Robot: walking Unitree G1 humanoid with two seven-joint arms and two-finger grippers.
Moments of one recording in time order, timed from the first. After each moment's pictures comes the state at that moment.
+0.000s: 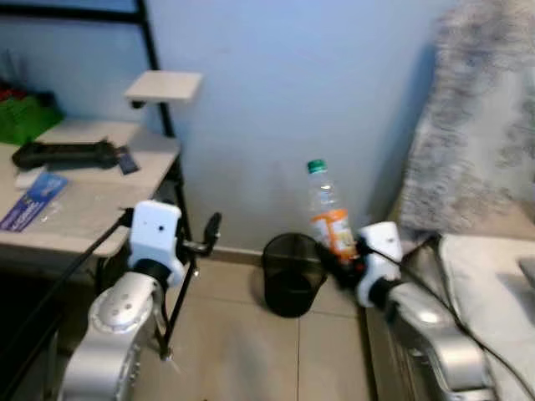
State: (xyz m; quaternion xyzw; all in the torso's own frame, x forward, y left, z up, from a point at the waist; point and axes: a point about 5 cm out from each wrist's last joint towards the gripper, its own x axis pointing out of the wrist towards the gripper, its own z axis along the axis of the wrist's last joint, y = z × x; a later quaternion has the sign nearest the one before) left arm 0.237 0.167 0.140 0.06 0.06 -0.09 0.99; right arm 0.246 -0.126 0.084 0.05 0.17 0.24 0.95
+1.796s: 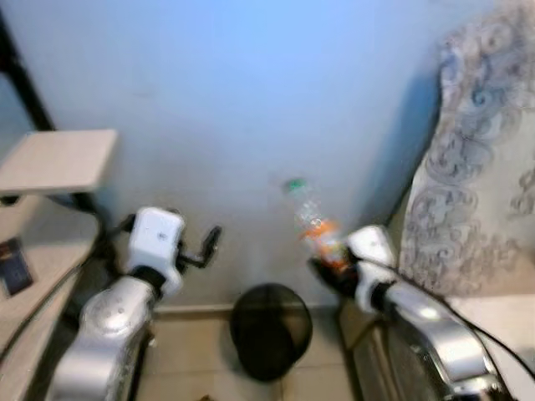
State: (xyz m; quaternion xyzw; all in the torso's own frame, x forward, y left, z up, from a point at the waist) left arm 0.234 0.170 0.131 0.08 0.09 -0.13 0.98; right arm 0.249 -0.136 0.074 -0.04 0.21 0.30 0.93
